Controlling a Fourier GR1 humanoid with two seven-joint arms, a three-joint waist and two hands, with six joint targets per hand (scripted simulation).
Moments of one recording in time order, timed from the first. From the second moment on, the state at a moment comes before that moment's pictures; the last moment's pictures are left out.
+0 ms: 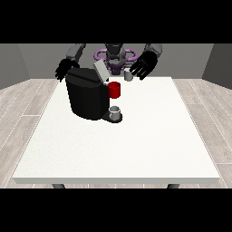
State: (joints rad) left arm -1.05 0.47 0.13 -0.69 -0.60 -0.15 -0.15; right arm -0.30 -0.04 -0.04 -1.34 -0.02 -0.13 -0.06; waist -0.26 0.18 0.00
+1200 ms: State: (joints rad) left arm -1.17 0.43 0.12 -0.65 -0.65 -0.15 -0.10; right arm -0.34 -0.02 -0.05 -1.35 -0.03 -0.17 -0.07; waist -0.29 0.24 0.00
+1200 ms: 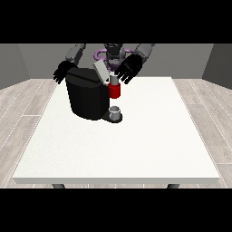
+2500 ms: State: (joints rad) left arm -1.17 0.42 0.12 -0.61 -0.67 -0.16 -0.12; right arm -0.32 -0.03 -0.06 -1.37 -0.03 -0.17 -0.08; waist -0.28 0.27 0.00
